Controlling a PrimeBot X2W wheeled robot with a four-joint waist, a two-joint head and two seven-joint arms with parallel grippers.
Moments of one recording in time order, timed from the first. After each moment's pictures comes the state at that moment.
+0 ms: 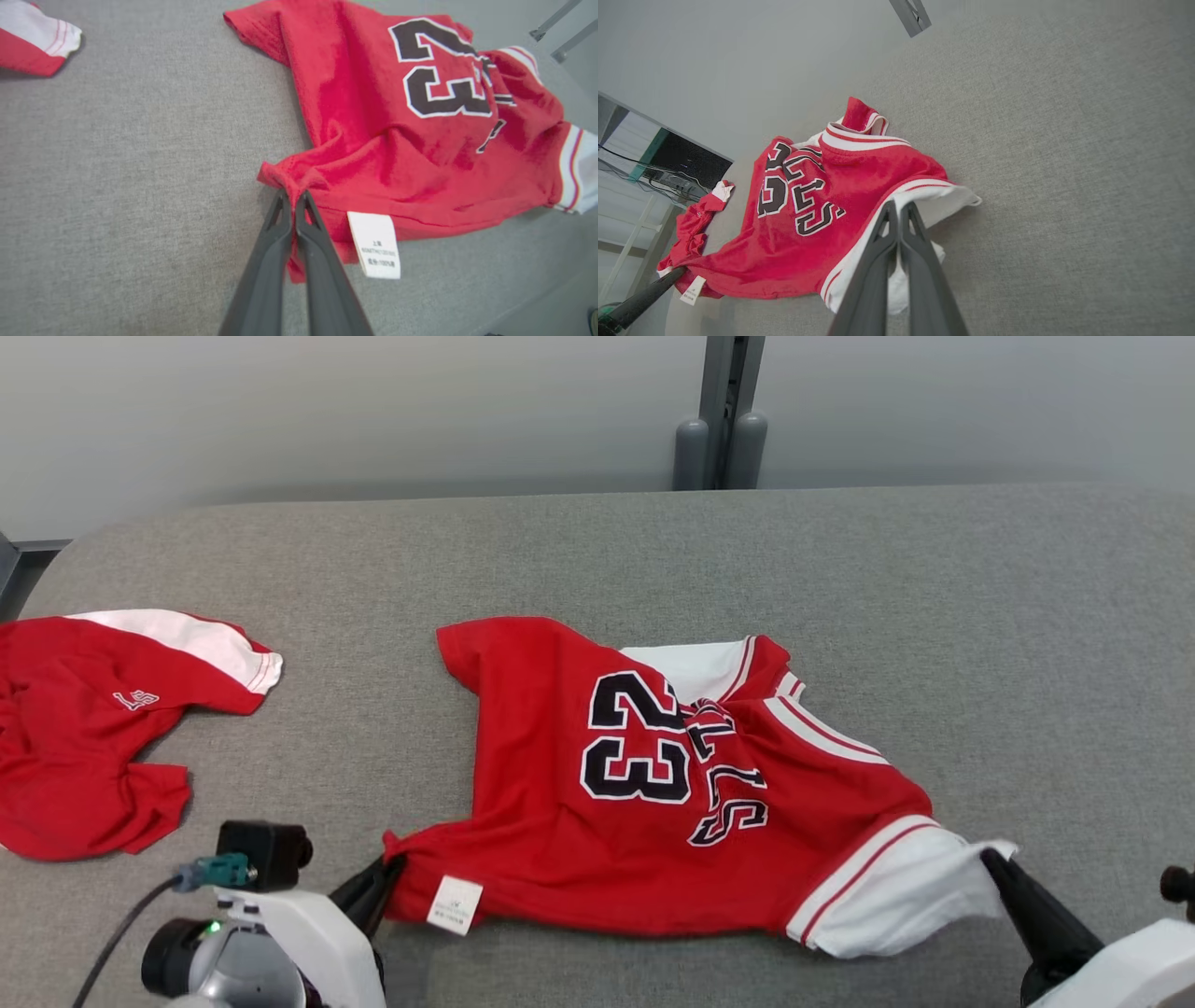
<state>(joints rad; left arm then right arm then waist) -0.06 0.42 -0.42 0.02 -0.71 0.05 0.34 0.17 -0.13 -0.06 -0.16 0.74 0.13 0.39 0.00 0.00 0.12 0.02</state>
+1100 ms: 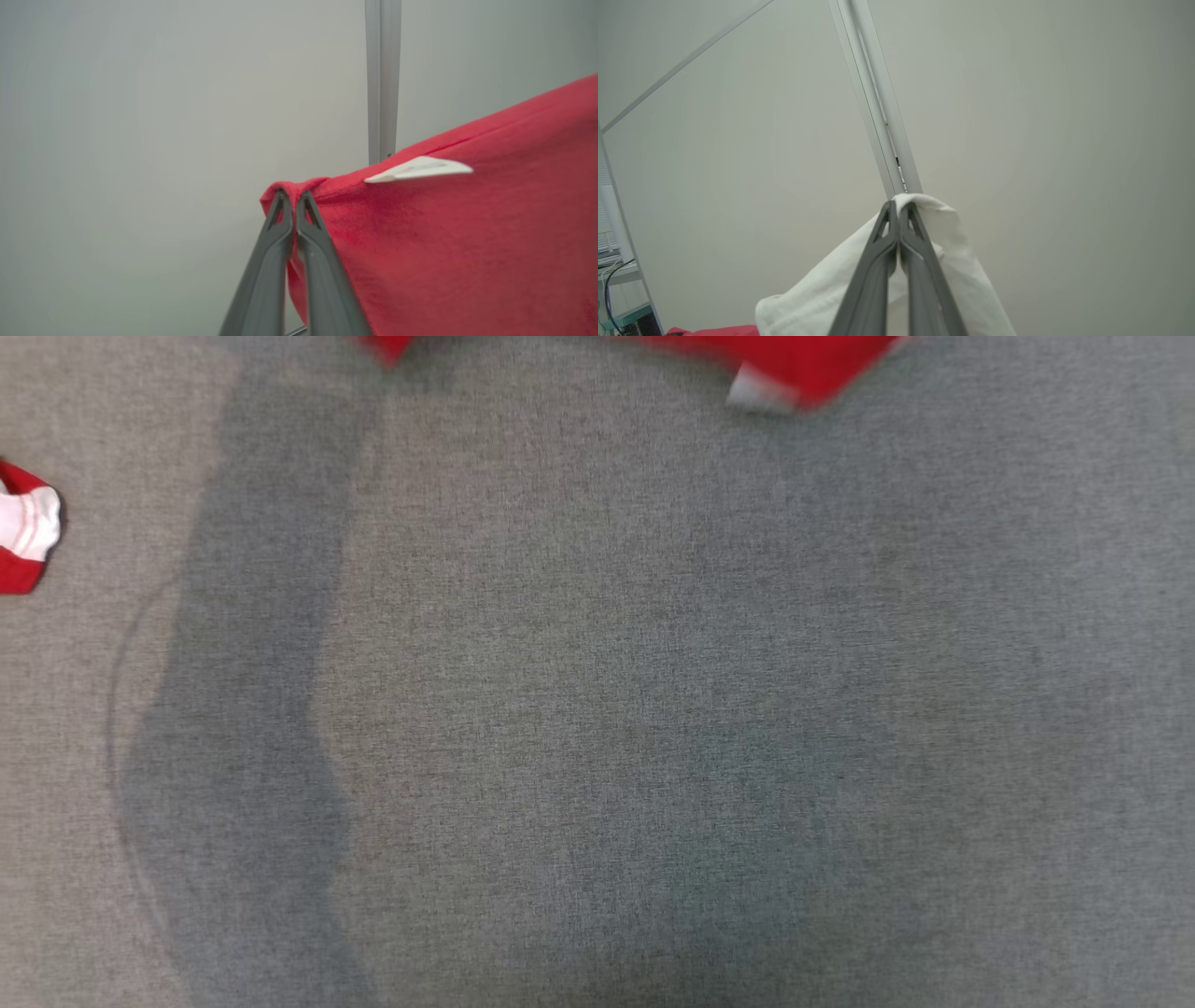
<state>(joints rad) -1.58 0.33 -0.46 0.65 -0.51 -0.12 0.22 -1.44 -0.44 0.19 0.31 0.90 0.13 0.02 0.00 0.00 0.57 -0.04</state>
